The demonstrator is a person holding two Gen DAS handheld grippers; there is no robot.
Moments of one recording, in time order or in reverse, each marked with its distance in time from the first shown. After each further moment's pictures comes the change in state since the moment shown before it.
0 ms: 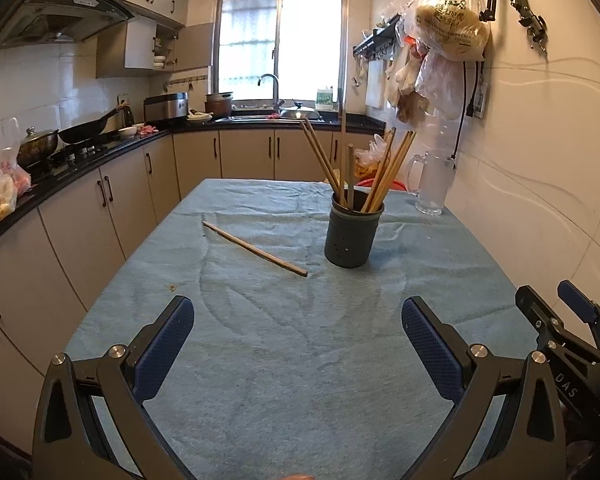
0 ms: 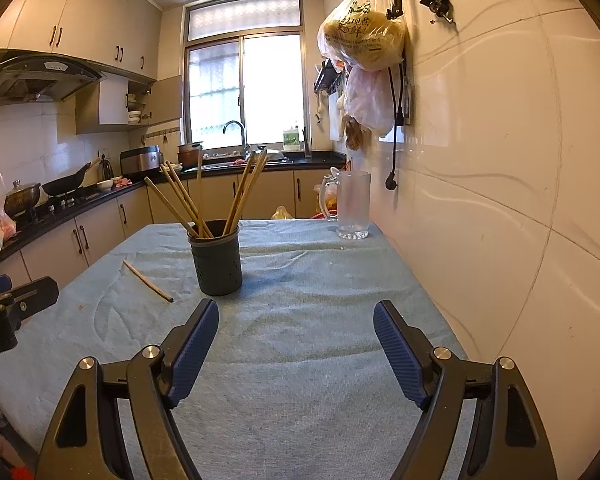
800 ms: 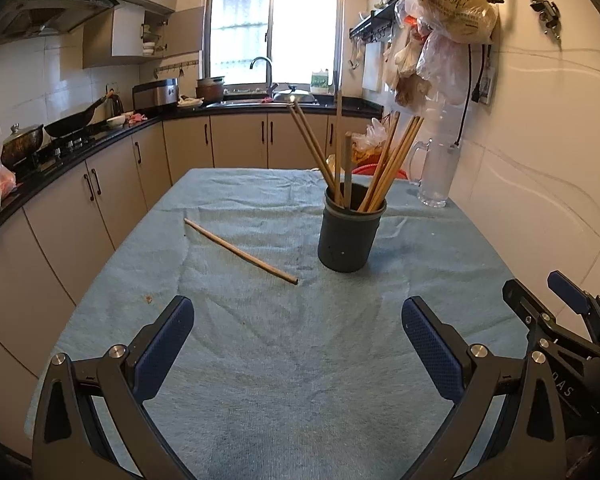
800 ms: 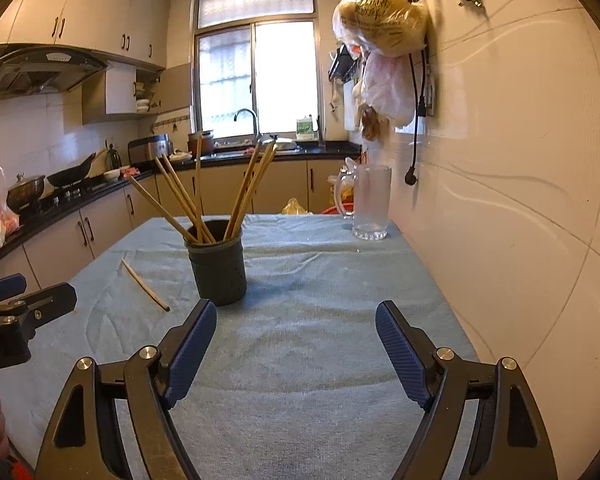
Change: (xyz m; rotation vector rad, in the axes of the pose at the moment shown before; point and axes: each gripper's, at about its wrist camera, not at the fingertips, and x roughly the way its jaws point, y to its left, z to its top) left arm 0.052 -0.006 0.021 0.005 0.071 -0.012; right arm 0.052 0.003 0.015 -0.016 0.061 0.048
